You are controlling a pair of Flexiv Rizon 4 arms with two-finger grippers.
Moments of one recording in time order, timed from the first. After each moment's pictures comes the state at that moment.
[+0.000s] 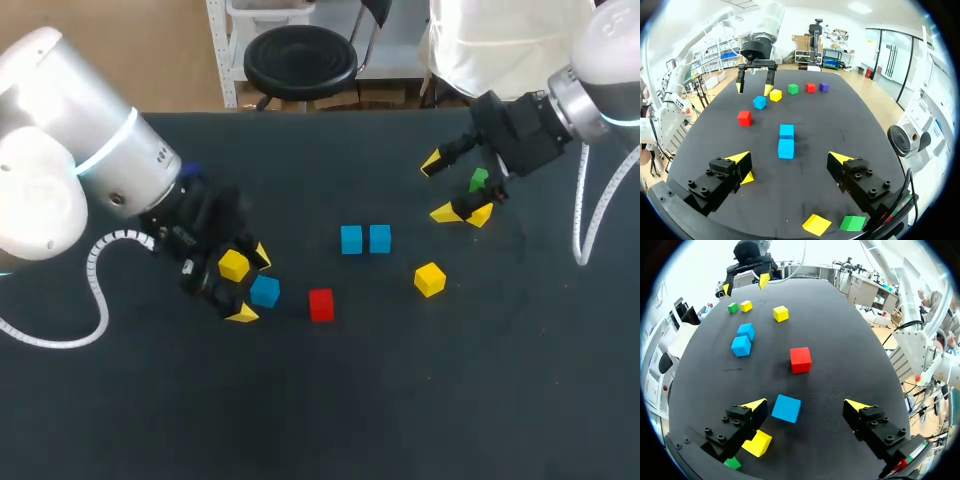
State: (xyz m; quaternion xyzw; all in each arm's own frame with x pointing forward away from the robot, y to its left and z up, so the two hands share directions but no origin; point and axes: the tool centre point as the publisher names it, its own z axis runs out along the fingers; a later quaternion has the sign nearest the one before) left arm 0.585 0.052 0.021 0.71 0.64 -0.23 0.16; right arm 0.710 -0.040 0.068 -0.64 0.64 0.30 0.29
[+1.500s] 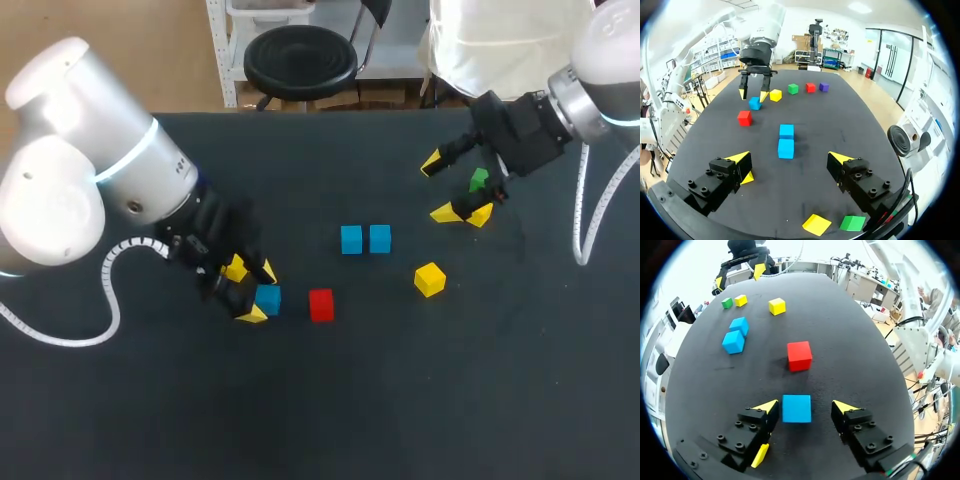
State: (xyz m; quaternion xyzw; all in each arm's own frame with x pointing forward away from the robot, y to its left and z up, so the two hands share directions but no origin) left arm 0.583 0.045 0.004 0.72 0.64 -0.23 0.15; right arm 0.710 -0.040 0.068 -0.64 0.64 0.30 0.29
